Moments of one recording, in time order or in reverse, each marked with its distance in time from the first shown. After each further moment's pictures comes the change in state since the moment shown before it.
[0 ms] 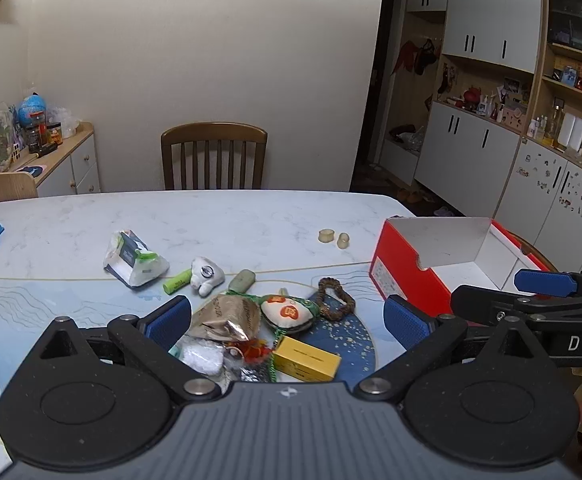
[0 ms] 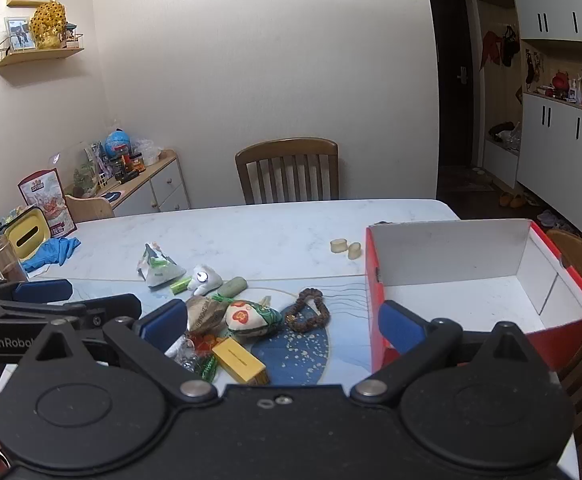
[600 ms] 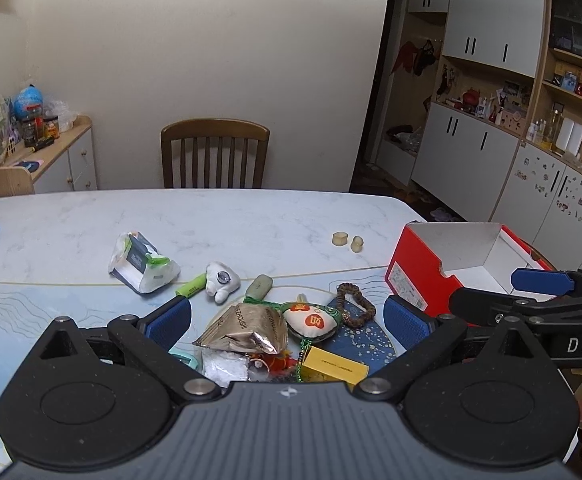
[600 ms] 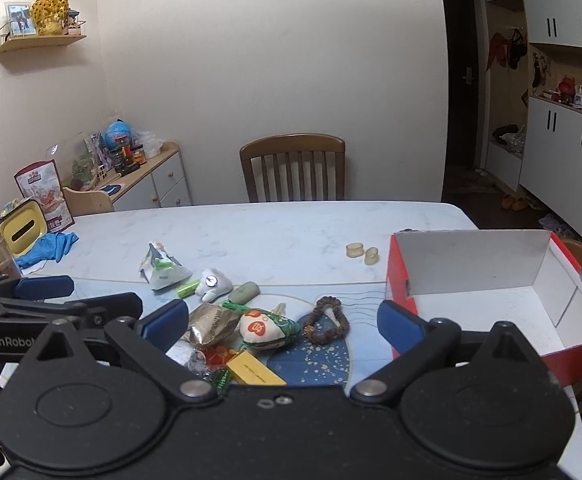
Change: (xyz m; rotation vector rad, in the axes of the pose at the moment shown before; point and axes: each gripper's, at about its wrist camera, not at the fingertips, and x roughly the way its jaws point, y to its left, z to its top) left arm 0.019 0.039 0.007 -0.018 0.012 -0.032; right arm 0.030 0.030 0.012 -0.024 0.019 -0.011
